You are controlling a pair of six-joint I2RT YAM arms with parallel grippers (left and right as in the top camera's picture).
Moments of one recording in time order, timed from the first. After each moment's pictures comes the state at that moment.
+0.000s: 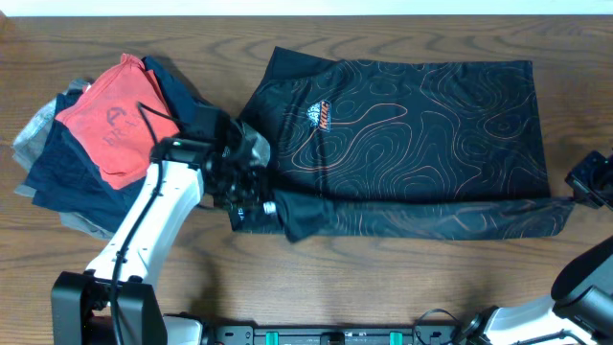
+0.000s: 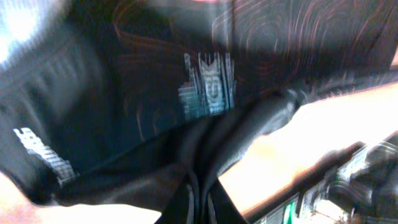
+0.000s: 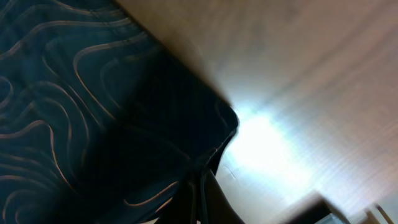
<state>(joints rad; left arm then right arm) -0.16 1.51 1.03 -0.89 0.57 -0.20 -0.63 1.76 1.43 -1.19 0.04 0.23</state>
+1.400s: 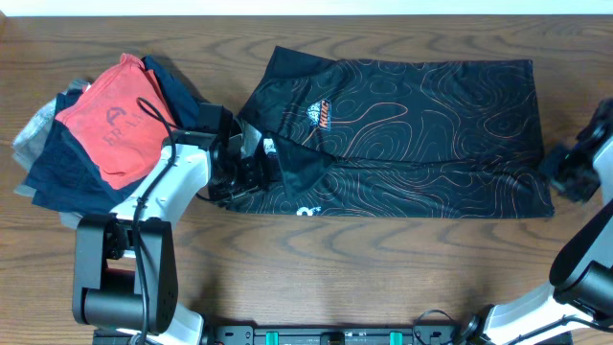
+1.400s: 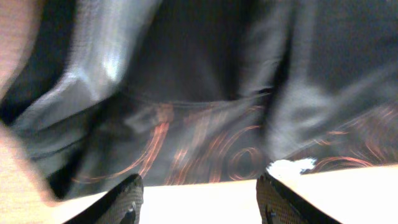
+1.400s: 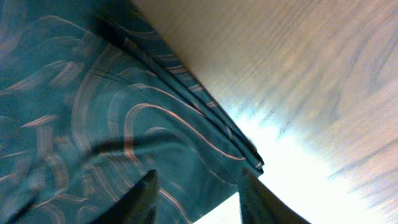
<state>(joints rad) -0.14 1.72 1.03 -0.81 0.34 -0.38 -0.52 1.83 1.25 -0.86 0.08 0.23</state>
